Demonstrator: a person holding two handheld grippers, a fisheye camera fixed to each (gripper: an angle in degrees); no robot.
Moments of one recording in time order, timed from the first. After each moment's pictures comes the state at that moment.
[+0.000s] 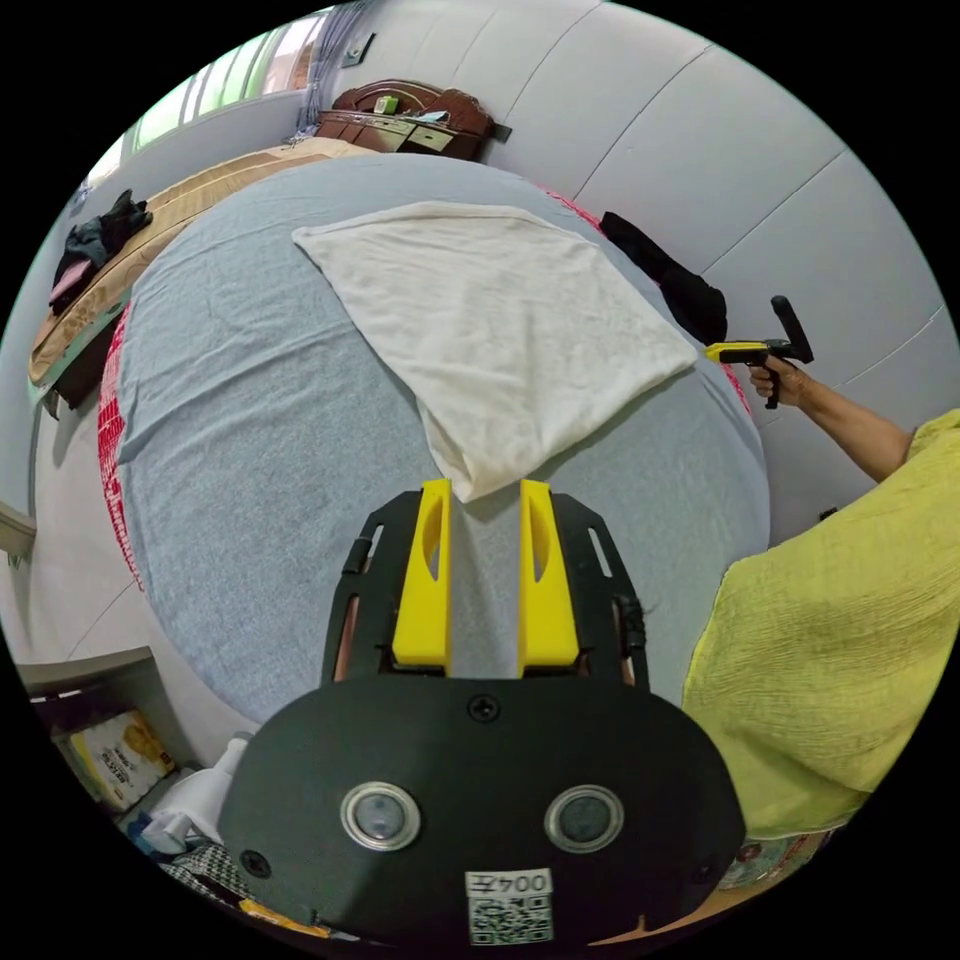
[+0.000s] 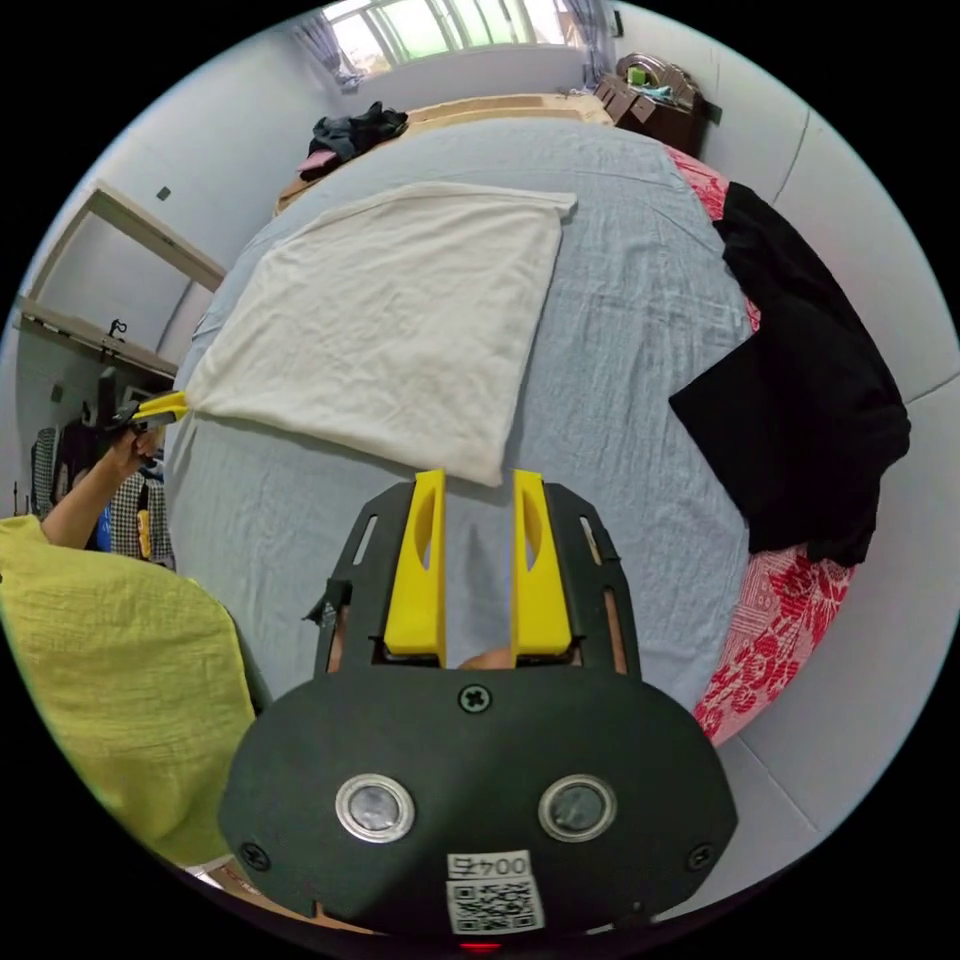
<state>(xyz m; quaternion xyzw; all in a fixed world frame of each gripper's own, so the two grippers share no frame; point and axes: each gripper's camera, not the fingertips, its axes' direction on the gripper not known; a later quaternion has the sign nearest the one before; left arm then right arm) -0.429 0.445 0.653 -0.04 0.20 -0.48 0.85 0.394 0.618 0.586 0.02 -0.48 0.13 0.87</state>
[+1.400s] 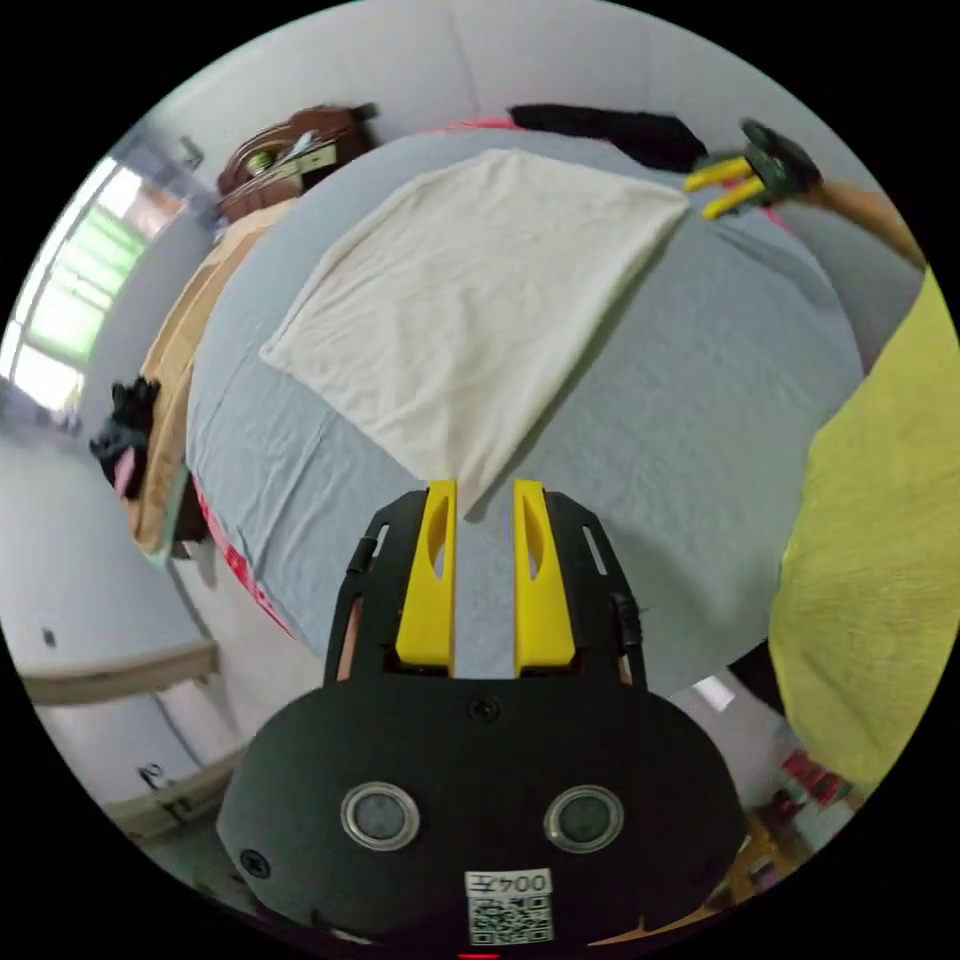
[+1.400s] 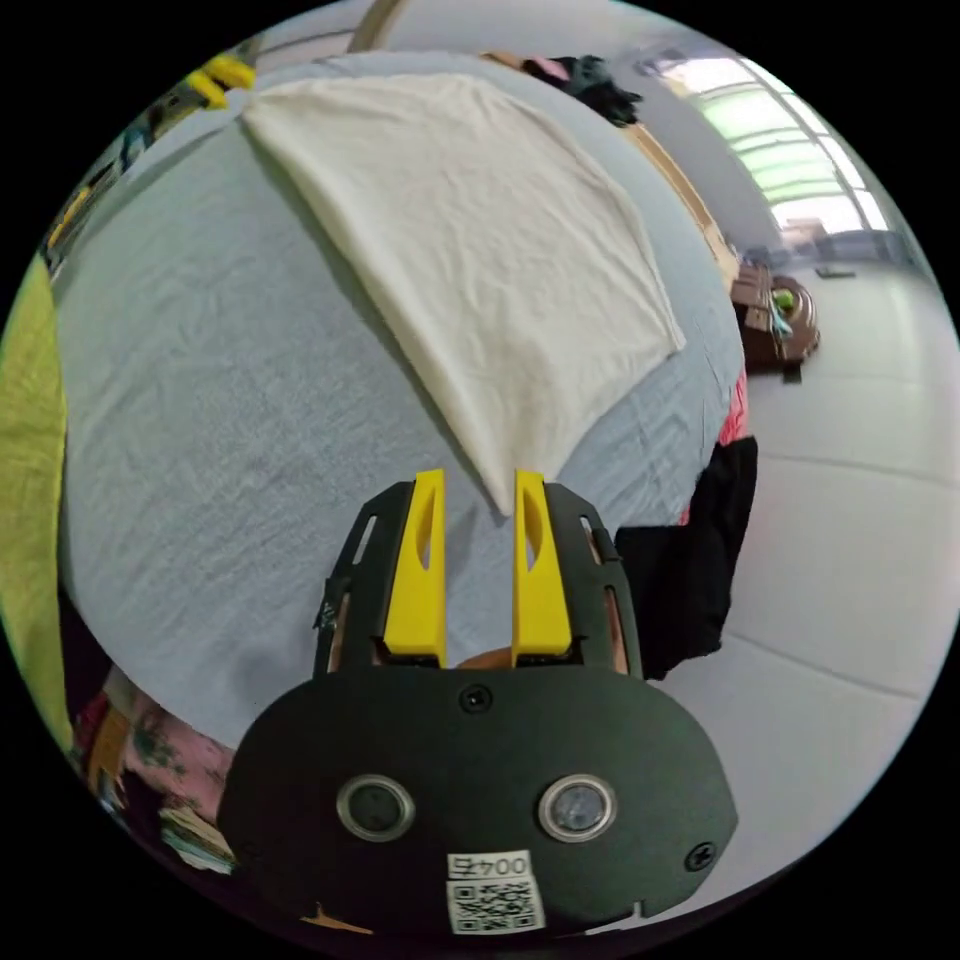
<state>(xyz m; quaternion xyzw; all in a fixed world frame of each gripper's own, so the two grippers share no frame) -0.306 0.200 0.685 -0.20 0.06 -0.22 0.95 0.120 0.670 0.397 0.09 -0.18 -0.19 0.96</state>
